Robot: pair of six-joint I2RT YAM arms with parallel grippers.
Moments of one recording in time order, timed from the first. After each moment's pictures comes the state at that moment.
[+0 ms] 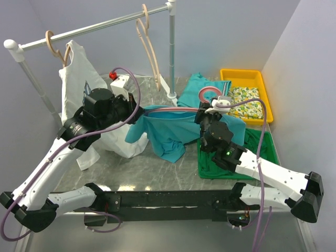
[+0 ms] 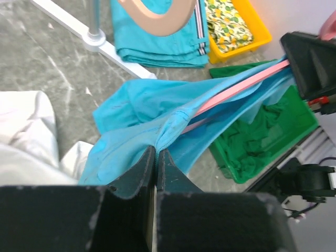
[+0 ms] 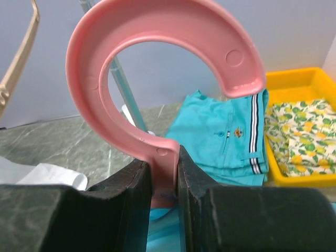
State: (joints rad) left arm -0.62 1.07 1.35 -0.62 0.08 -0.34; right arm 0.96 1.01 0.84 0.34 1.05 0.04
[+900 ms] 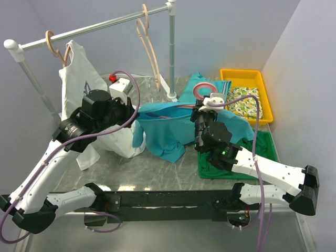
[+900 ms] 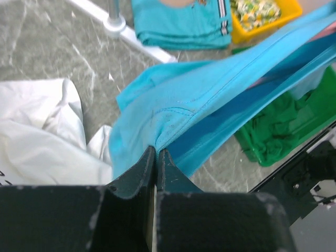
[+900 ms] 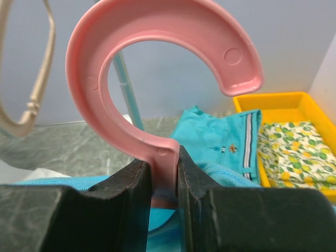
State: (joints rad) left arm -0.62 1.05 1.40 -0.75 0.03 -0.23; right arm 1.06 1.09 0.93 0.48 1.13 -0.21
